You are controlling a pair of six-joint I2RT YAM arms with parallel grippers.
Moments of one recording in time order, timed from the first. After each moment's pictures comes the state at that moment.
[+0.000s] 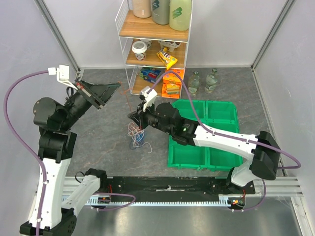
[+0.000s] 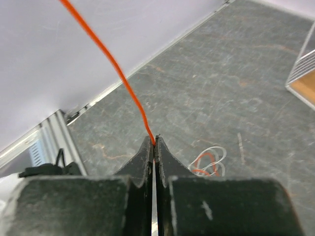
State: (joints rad) left arm -0.16 0.79 1.27 -0.20 0.55 -0.78; right arm 1.10 1.54 1.24 0.19 0.12 0.28
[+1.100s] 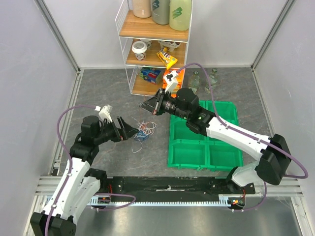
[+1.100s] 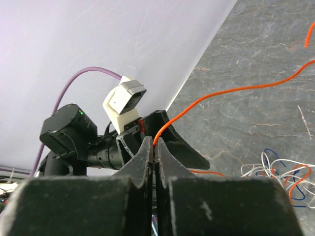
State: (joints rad) left arm -0.18 0.66 0.56 -0.39 0.56 -0.57; right arm 0.86 1.44 1.16 0.22 -0.18 0.85
